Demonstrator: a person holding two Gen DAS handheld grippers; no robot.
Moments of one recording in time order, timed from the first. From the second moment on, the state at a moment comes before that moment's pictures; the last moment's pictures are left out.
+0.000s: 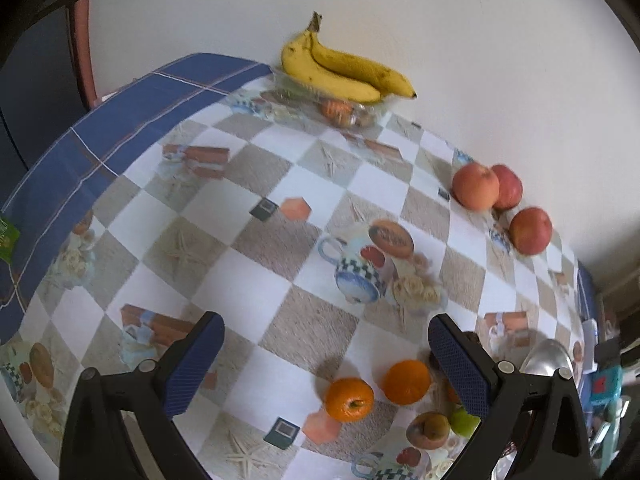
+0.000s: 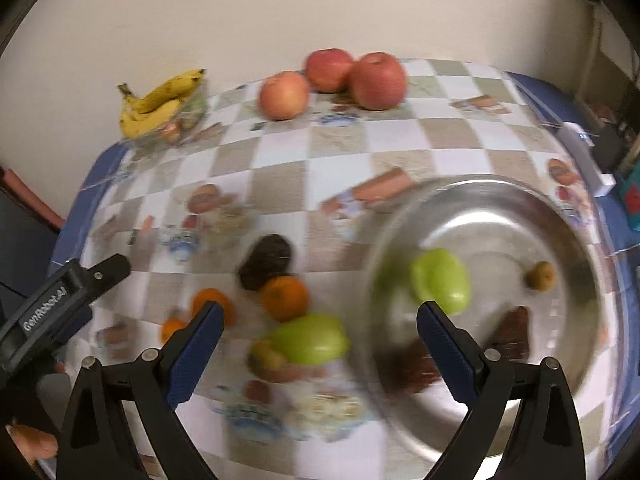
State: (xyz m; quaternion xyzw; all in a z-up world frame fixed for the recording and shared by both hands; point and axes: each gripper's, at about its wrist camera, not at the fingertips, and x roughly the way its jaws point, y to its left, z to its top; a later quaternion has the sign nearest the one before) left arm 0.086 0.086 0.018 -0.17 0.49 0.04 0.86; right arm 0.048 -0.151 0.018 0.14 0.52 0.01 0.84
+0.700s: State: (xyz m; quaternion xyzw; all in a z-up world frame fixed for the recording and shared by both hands) left arm 0.086 0.052 -0.026 -0.16 0.59 -0.02 0.79; right arm 0.049 -0.128 -0.015 0.07 0.56 0.03 0.82
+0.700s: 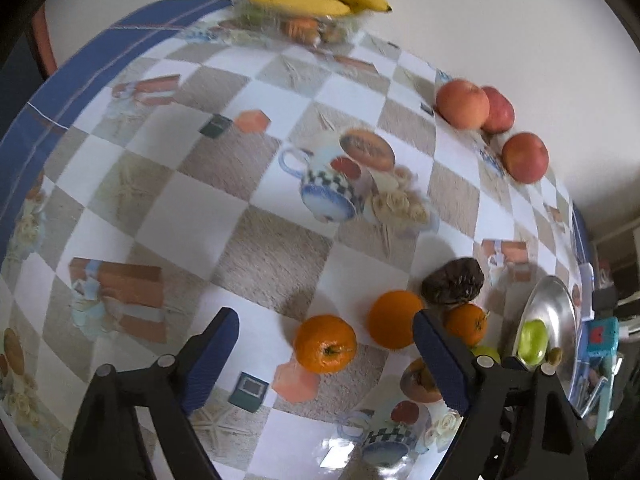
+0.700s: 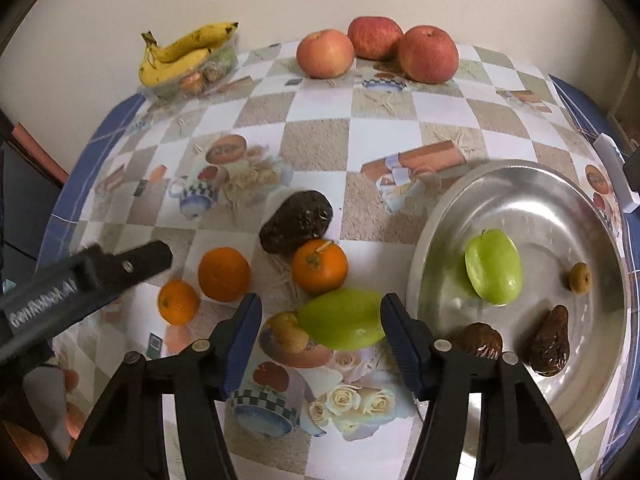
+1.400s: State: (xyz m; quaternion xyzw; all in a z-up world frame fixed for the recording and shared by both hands) left arm 0.082 0.055 -0.036 -0.16 0.60 -0.02 0.78; right arm 0.051 -0.109 -0.027 -0.04 0.56 0.01 0.83
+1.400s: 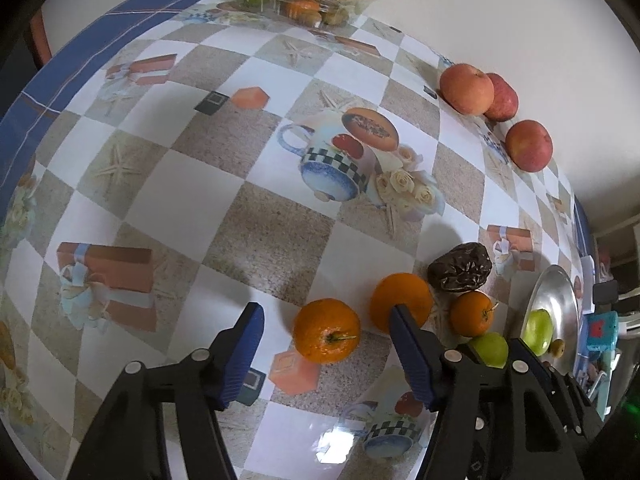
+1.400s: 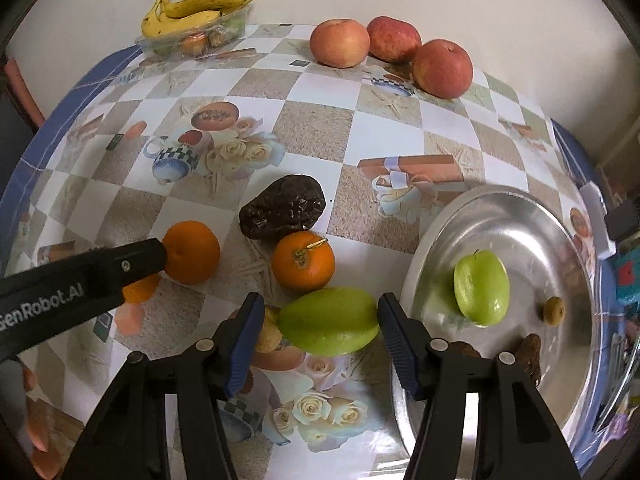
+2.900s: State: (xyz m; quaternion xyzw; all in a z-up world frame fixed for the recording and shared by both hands) left arm 0.082 0.047 -0.026 -0.18 0.59 -0.04 0.79; right arm 0.048 -0.145 -0.016 0.12 0.56 0.05 0.82
